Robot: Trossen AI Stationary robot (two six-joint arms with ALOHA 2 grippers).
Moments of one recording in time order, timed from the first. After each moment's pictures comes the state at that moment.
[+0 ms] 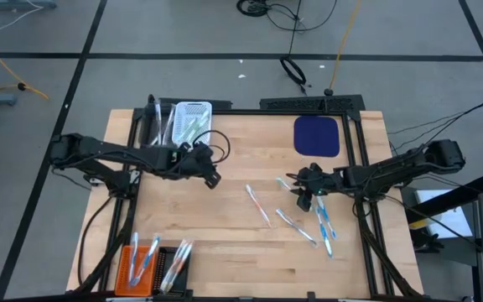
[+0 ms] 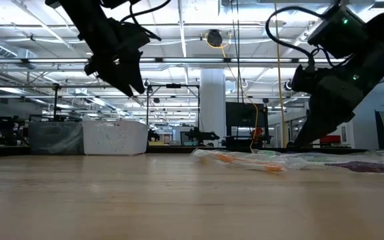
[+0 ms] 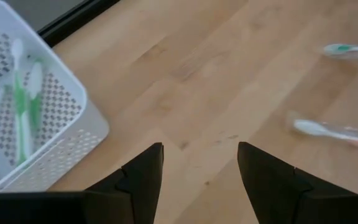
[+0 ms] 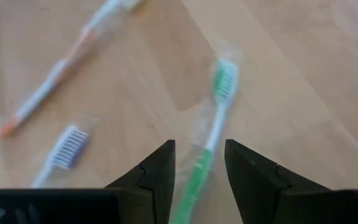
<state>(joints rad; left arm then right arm) 0.00 1.38 0.94 -0.54 -0.47 -0.63 0.07 1.17 0.33 0.01 0.18 0.48</state>
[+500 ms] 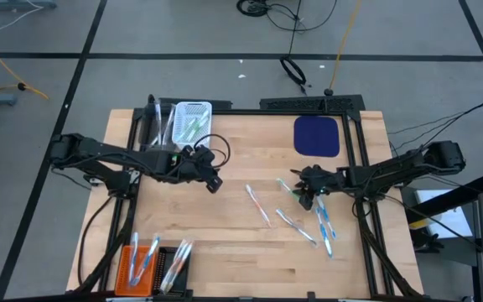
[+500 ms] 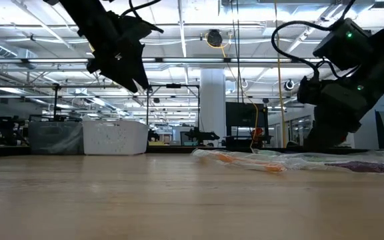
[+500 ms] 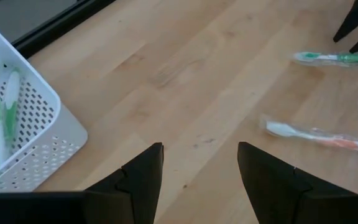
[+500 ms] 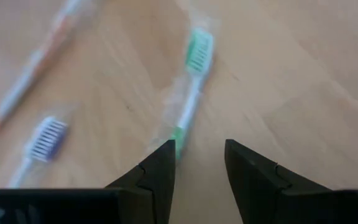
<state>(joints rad) -0.06 1.38 0.94 -0.49 -0.47 -0.63 0.02 1.17 0.23 0.13 0.11 0.54</state>
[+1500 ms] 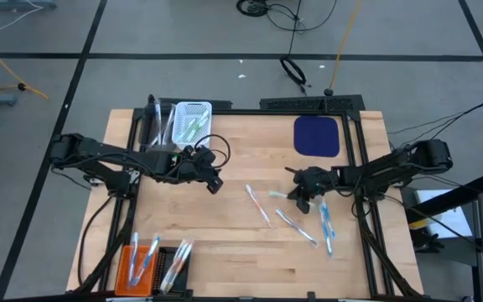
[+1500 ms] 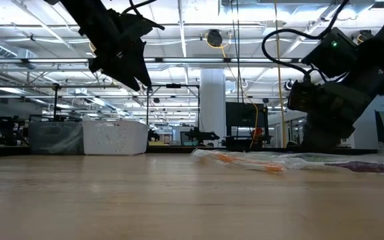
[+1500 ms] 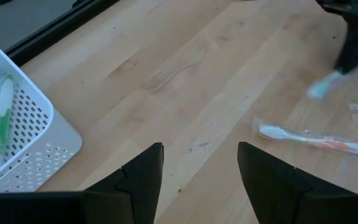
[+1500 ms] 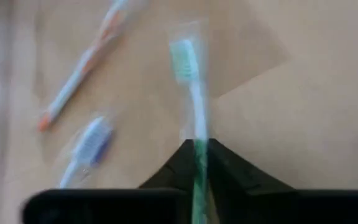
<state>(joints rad) -0.06 1.38 0.94 -0.47 -0.47 -0.61 -0.02 1.35 0.24 0.30 -0.12 0.49</state>
